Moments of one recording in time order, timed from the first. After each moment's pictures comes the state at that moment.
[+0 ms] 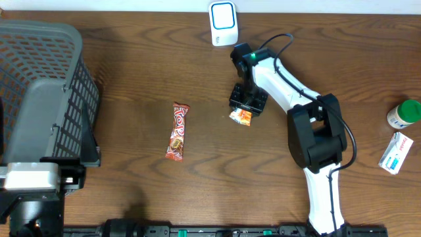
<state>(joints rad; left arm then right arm) 0.01 0.52 1.23 -0.32 0.10 0.31 0.42 2.29 1.82 -1.18 -0.13 0.80</state>
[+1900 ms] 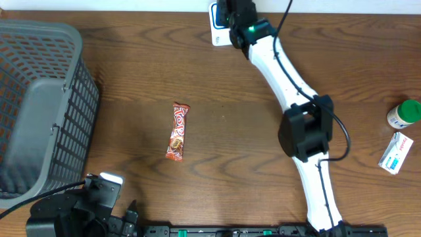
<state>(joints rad) 0.01 0.52 1.22 -1.62 0.10 0.33 0.42 2.47 2.33 -0.38 0.23 0.32</state>
